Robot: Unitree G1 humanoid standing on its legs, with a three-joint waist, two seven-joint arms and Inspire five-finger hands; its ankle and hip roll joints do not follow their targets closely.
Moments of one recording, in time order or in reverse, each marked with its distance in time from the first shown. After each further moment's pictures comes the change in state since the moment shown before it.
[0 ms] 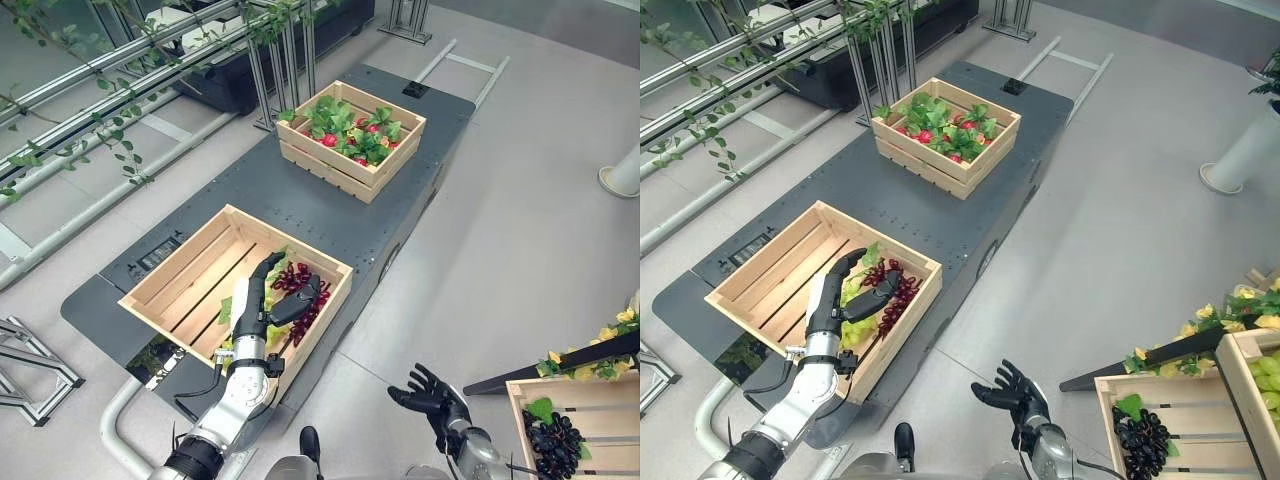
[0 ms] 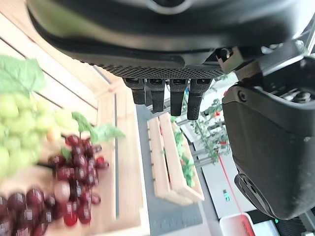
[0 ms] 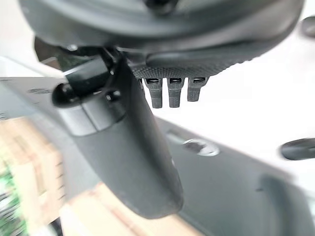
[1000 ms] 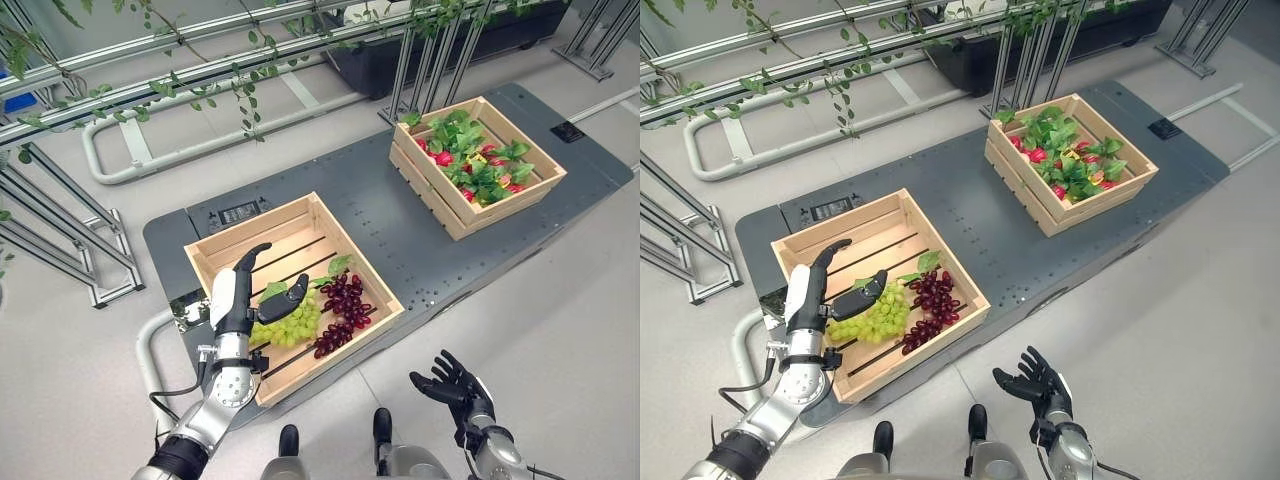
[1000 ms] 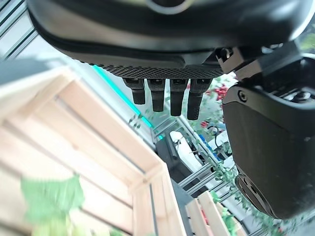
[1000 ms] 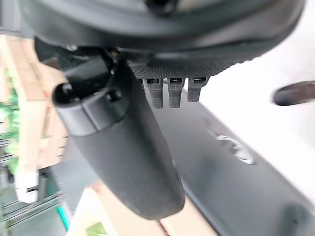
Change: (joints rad) left arm 0.003 0.089 0.061 0.006 0.248 -0.003 0.092; right arm 0.061 -0.069 -0.023 -0.004 0.029 -0.020 -0.035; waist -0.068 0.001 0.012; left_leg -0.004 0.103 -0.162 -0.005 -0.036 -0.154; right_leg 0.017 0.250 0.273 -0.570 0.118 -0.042
